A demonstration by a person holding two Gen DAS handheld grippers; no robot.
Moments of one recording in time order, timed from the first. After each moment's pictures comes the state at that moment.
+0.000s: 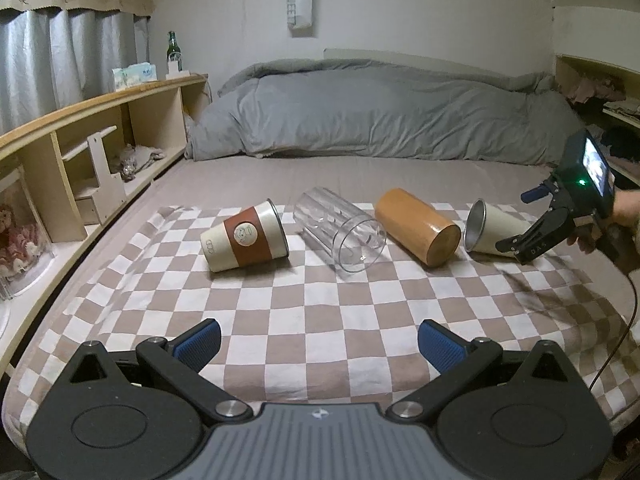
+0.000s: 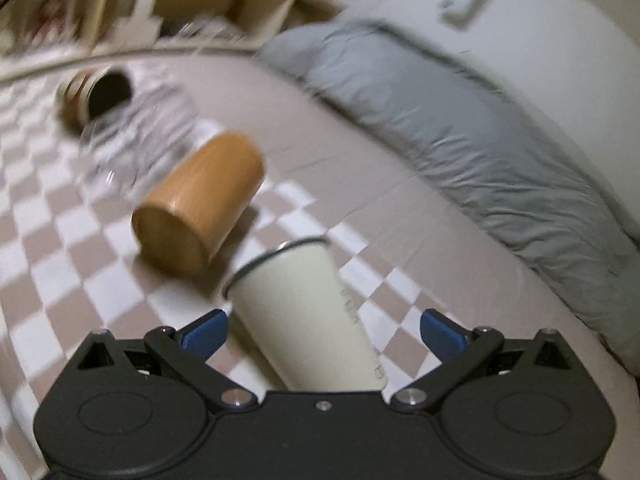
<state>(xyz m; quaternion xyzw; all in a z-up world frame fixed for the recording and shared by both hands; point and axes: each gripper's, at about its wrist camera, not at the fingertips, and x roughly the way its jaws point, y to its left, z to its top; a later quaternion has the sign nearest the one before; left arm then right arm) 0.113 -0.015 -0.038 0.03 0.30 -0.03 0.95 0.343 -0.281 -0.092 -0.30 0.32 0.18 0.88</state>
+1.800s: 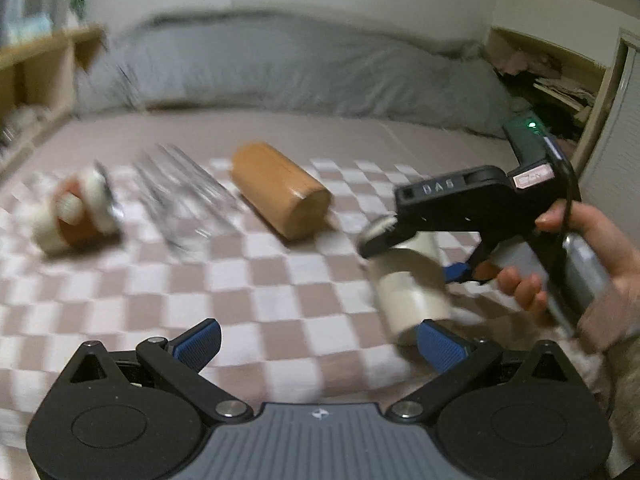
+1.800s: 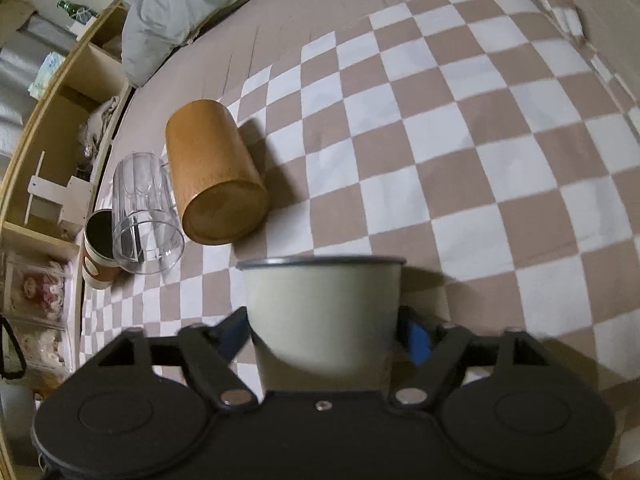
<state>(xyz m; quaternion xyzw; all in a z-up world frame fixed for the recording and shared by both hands) 0.181 -0.105 -0.074 -0.03 0.38 -0.18 0.91 0.312 -0.317 -0.118 0.27 0.55 0.10 0.79</state>
